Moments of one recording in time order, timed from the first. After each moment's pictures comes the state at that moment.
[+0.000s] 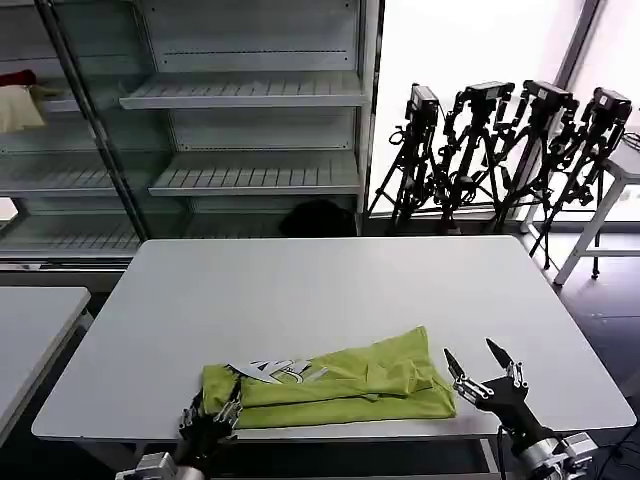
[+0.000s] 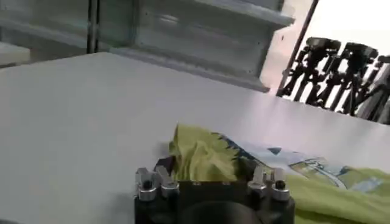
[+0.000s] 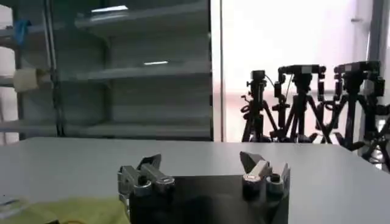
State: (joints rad) left arm 1.66 -1.31 -0.41 -2.12 -0.47 0.22 -0.25; right arm -1.70 0.83 0.59 2.11 0.66 0.13 0.06
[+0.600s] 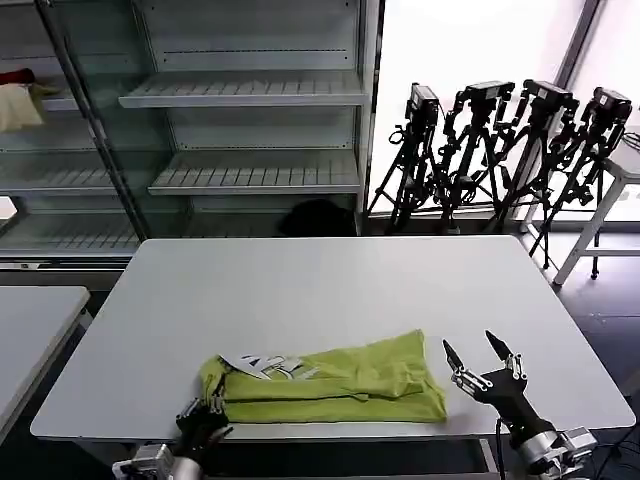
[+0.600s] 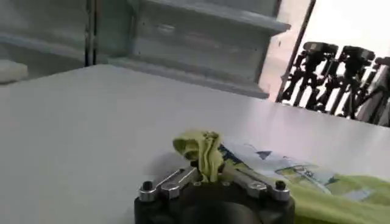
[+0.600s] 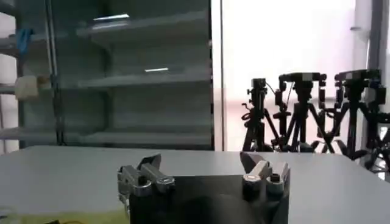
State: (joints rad) left arm 1.61 -1.25 -0.47 -2.12 -0.50 0.20 -0.27; right arm -1.67 0.83 0.58 2.13 0.65 0.13 0.07
